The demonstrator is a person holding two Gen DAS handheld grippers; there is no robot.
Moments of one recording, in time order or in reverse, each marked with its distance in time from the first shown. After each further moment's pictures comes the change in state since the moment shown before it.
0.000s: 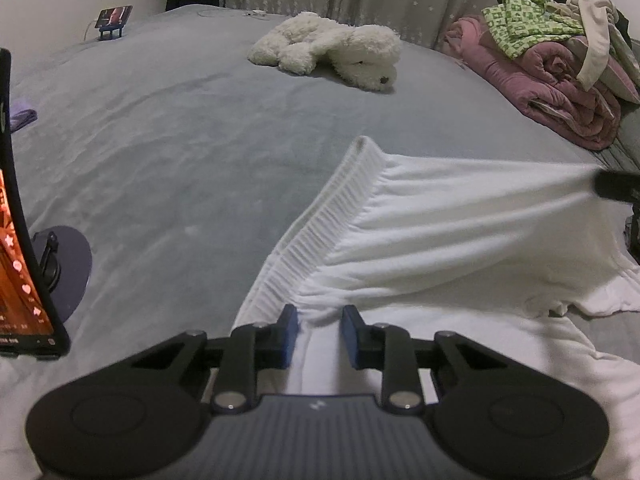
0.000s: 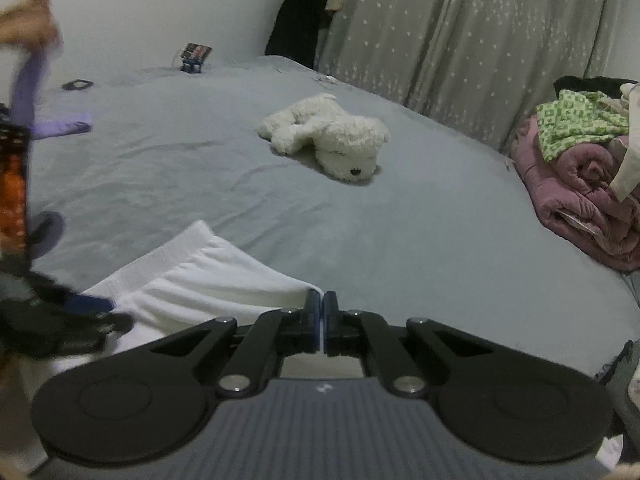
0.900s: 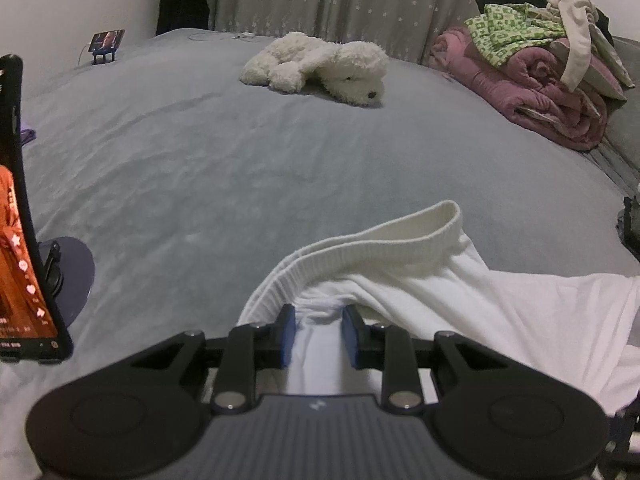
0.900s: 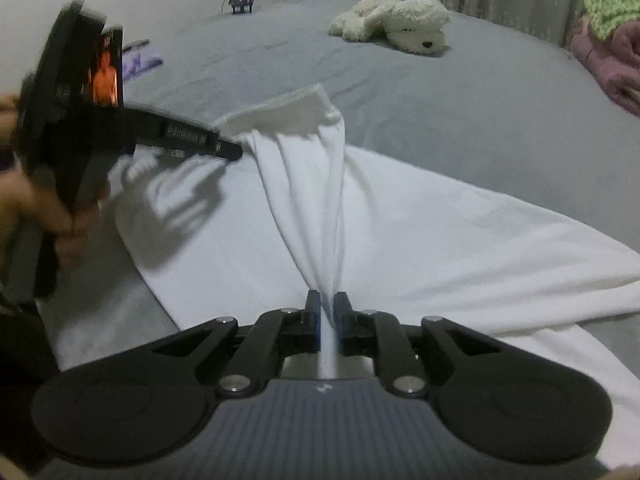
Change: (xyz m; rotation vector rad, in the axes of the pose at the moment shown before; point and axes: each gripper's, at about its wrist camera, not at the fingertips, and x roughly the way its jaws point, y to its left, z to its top) left arm -0.010 0.003 -0.012 0.038 -0.070 -0.018; right arm 0.007 0.028 -0.093 0.170 0.188 0.274
